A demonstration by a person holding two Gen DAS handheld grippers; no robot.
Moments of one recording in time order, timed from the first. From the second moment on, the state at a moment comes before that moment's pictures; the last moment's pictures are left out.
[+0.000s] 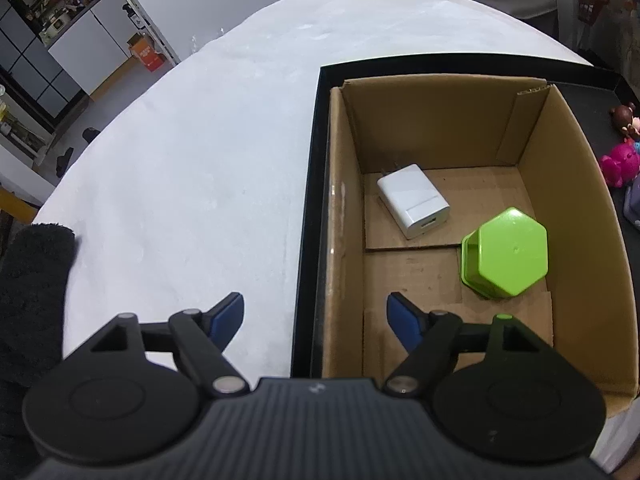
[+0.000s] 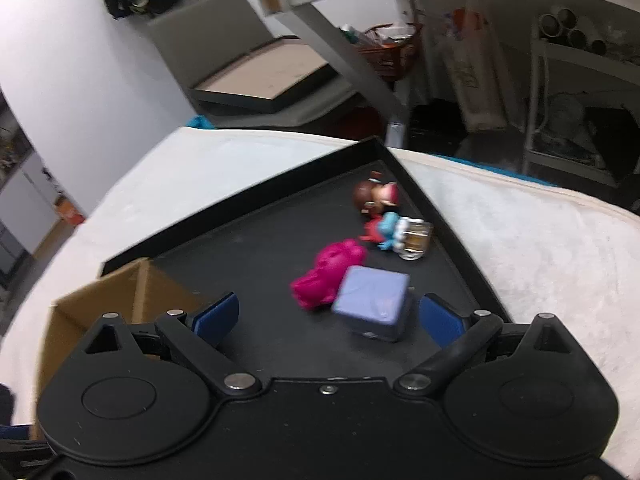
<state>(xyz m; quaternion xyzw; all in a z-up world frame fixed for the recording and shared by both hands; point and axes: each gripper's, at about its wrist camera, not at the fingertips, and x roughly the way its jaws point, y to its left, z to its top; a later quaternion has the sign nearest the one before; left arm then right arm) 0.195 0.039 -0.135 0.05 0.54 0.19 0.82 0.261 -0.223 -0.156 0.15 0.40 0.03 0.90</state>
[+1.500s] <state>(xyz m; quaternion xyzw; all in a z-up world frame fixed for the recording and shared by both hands) 0.184 0.042 -0.136 0.02 0.54 0.17 0.82 0.245 -0.221 -0.148 0.18 0.41 0.06 0.89</state>
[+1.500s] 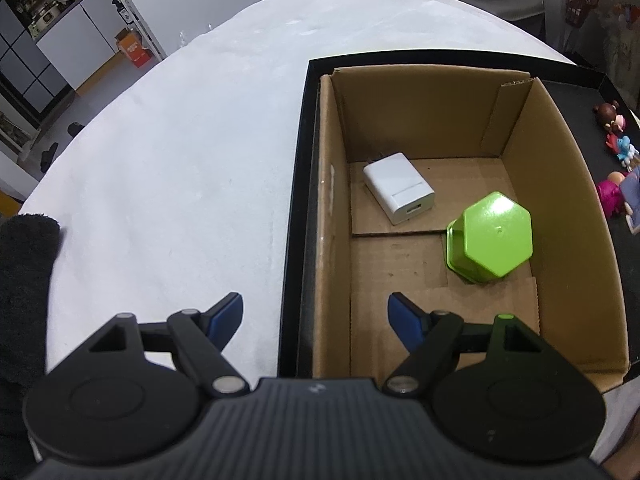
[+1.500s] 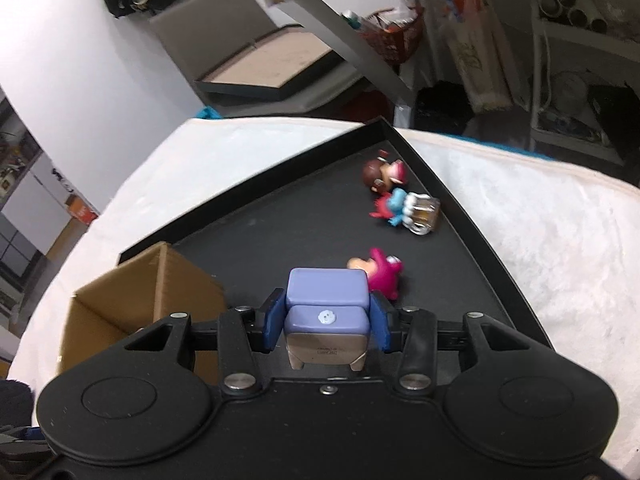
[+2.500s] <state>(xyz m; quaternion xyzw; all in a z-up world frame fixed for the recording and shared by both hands) 0.189 0.068 -0.147 -0.04 0.54 0.10 0.84 0.226 -0.125 -0.100 0.13 0.35 0.27 0.89</state>
